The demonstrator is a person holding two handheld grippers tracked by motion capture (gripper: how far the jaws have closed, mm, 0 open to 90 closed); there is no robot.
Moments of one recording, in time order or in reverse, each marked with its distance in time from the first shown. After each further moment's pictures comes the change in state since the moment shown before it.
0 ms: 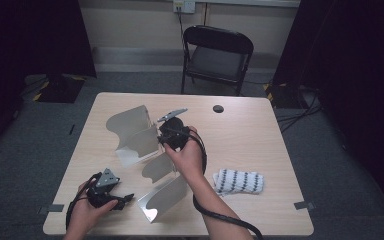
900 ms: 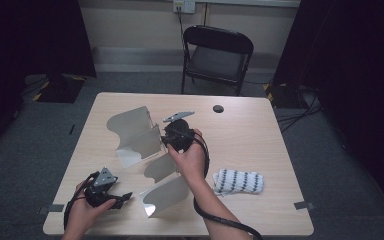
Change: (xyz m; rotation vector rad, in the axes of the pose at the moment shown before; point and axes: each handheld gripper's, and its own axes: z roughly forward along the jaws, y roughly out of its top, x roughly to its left) left arm 0.002 0.001 -0.005 -0.012 0.015 -0.011; right arm -0.004 -0.010 -0.006 -0.041 -0.032 0.074
